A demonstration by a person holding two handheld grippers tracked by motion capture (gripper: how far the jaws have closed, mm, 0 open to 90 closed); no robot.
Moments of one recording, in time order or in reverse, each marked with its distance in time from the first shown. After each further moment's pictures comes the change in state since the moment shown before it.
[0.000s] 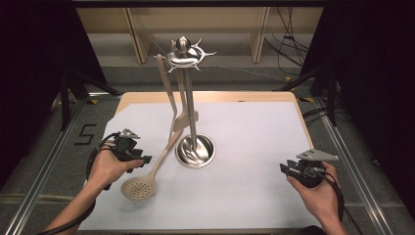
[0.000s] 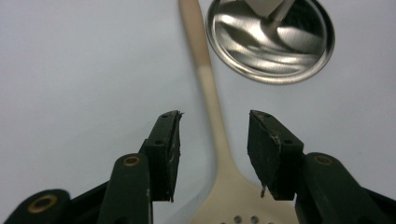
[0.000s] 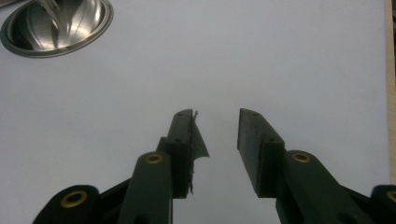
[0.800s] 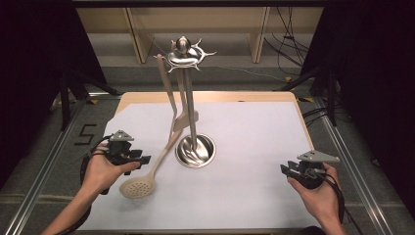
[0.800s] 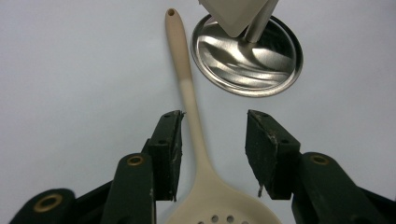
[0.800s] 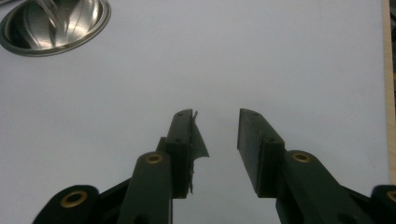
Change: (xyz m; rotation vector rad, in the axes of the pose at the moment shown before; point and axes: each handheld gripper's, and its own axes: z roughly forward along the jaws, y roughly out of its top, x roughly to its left) left arm -0.009 -0.010 -0.022 -0.128 -0.037 -0.069; right arm 0.002 -0.002 -0.002 0.019 0.004 0.041
